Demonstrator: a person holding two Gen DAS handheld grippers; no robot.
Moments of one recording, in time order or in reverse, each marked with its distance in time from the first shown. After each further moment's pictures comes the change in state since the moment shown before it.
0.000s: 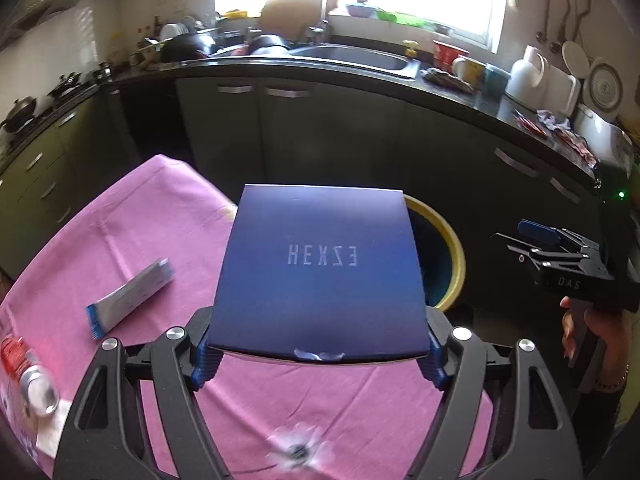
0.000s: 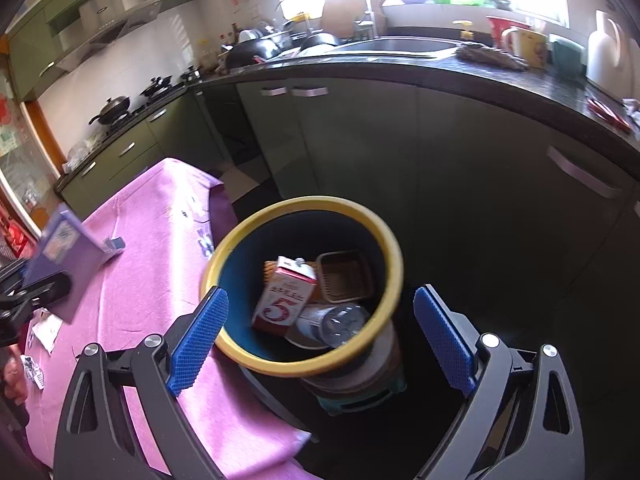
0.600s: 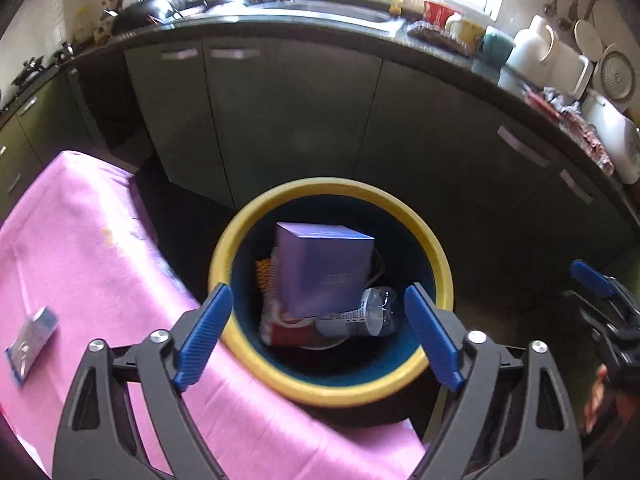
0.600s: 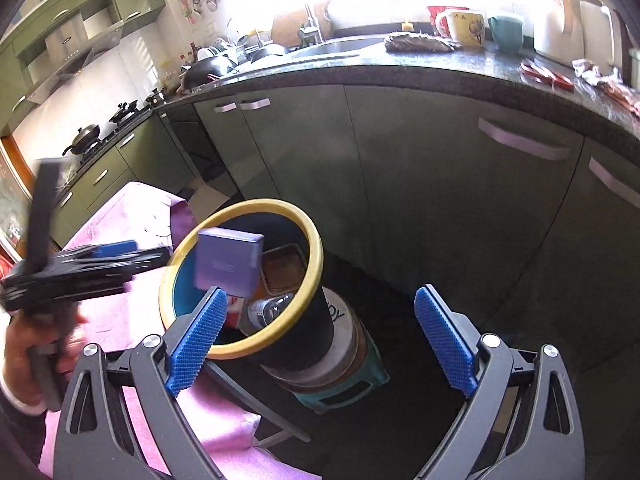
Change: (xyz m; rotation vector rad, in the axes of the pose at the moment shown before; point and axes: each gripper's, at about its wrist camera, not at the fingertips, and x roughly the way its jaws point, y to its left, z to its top) left arm 0.101 -0.047 0.039 -0.023 0.093 -0.045; right arm -0.025 -0.069 -0.014 0.116 -0.014 -0.063
